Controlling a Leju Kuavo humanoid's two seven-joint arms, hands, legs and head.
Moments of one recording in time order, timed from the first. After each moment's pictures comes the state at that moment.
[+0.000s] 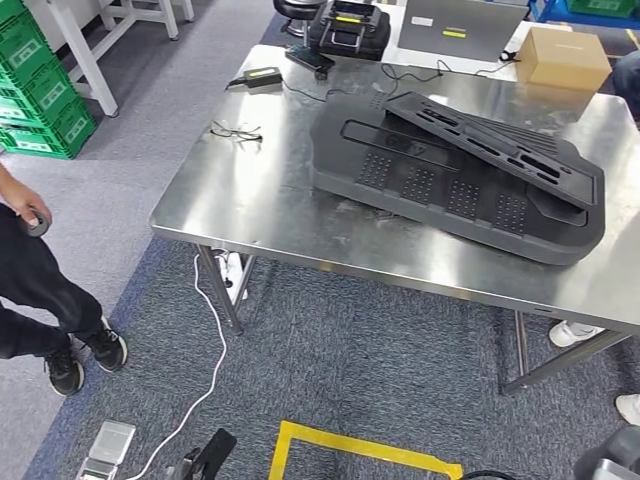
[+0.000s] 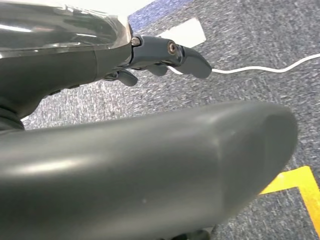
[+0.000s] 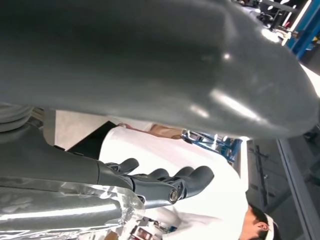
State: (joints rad) left arm -0.08 -0.23 0.86 -0.20 -1.26 0.29 -0.31; right arm 0.32 0.09 0.11 -1.97 0.56 -0.70 -0.50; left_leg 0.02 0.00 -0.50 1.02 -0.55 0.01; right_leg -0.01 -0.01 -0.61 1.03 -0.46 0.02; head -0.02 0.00
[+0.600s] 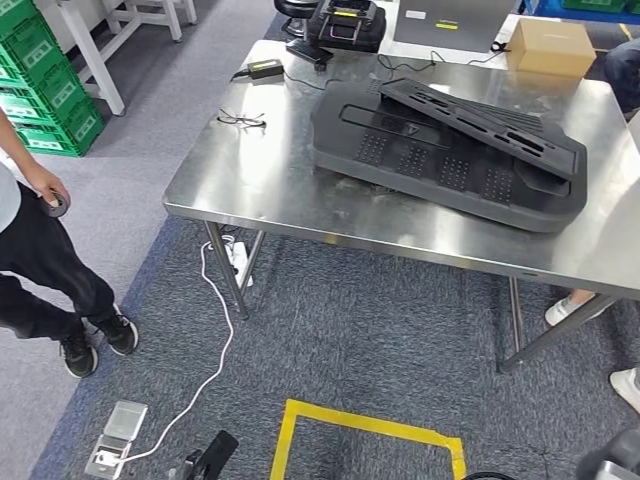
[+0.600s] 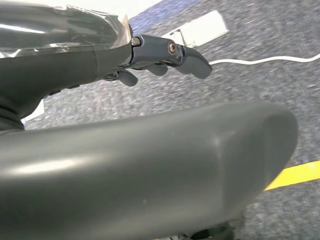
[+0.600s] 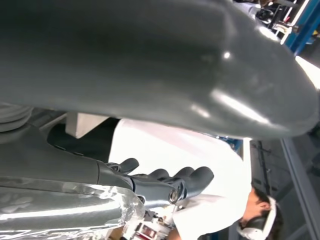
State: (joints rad) left arm -0.08 -0.23 0.86 -0.20 -1.25 0.30 -0.31; right arm 0.32 0.10 0.11 -1.97 0.56 -0.70 -0.50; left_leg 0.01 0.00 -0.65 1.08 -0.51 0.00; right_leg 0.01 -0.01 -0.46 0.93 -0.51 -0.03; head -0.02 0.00
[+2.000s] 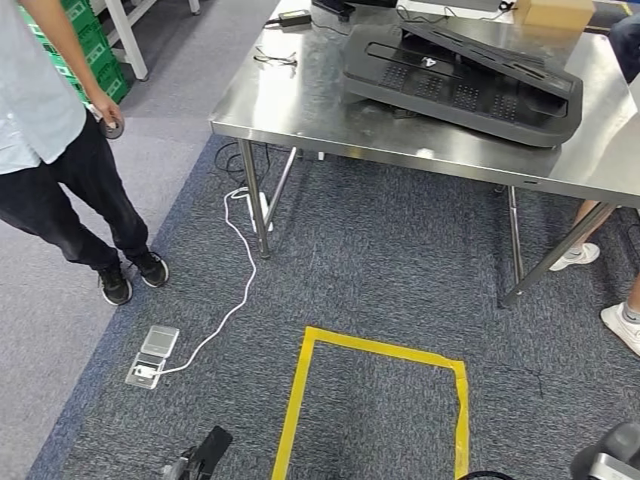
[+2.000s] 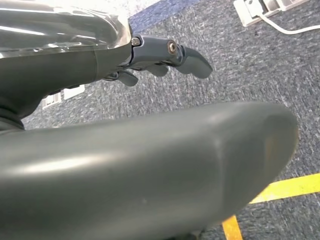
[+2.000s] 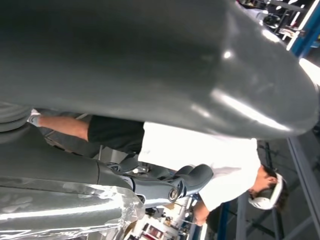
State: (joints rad) left arm -0.08 -0.22 0.88 -0.20 -1.25 0.29 -0.31; right arm 0.31 0.11 0.10 -1.94 0.55 -0.70 -0.50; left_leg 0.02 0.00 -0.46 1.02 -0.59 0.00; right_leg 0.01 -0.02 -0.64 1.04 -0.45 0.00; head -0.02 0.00
